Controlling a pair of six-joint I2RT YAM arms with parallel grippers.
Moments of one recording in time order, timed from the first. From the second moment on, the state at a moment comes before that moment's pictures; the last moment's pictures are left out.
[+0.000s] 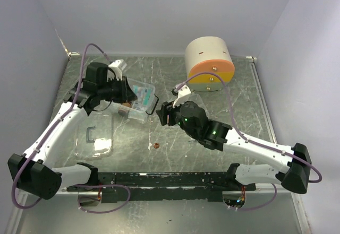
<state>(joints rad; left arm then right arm) -0.35 1.21 1.14 -0.57 0.42 -0.31 1.07 1.15 0.92 -0.05 0.41 0.32</state>
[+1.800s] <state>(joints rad) -0.43 1.49 1.06 -0.42 -0.09 -0.83 1.07 1.13 0.77 0.06 0.34 0.41</state>
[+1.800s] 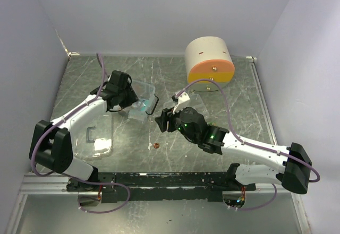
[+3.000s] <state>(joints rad) -0.46 1.85 1.31 -0.39 -0.13 -0.49 1.07 1.14 0.73 0.06 0.36 0.44</state>
